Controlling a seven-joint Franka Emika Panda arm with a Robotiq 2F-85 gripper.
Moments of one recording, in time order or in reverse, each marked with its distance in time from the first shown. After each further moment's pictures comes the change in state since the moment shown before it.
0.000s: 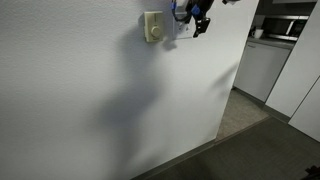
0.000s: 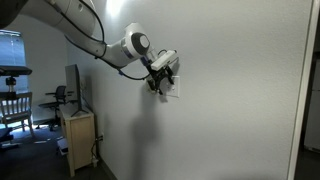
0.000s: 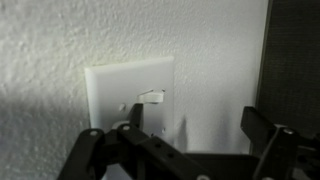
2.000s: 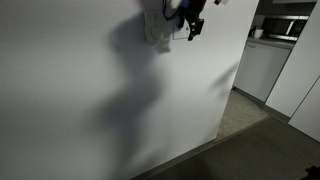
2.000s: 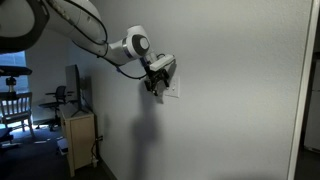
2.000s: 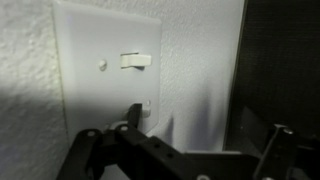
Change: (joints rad) arm 0.029 0.099 0.024 0.161 0.073 -0.158 -0.083
